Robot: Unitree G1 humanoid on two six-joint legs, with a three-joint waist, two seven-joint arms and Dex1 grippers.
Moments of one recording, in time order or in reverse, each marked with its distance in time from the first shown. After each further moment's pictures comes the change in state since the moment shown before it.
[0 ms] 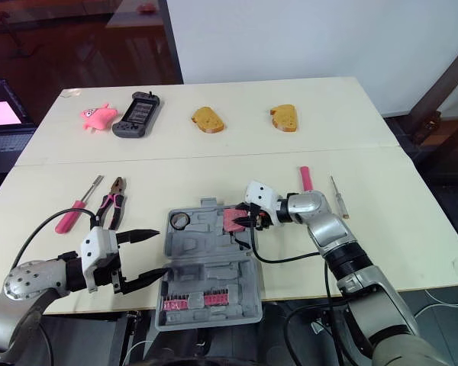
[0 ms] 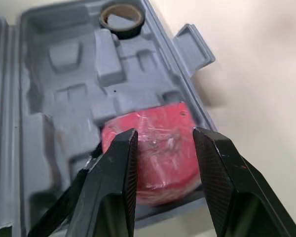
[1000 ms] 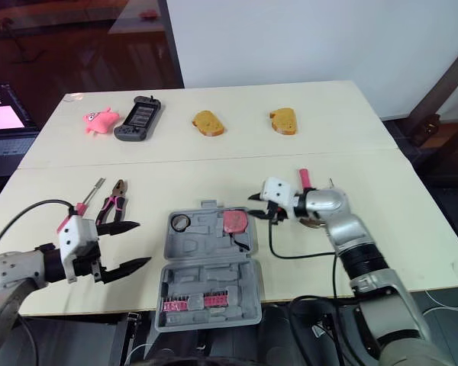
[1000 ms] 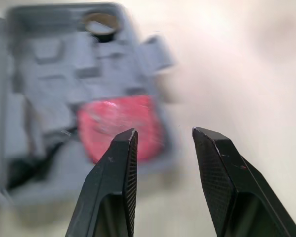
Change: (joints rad) left arm -0.028 0.076 0.117 0.121 -0.041 0.022 -0.041; right arm 0.045 -0.109 -0.147 -0.072 0.007 -0.134 0.023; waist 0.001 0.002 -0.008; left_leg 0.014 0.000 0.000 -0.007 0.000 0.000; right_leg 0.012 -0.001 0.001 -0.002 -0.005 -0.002
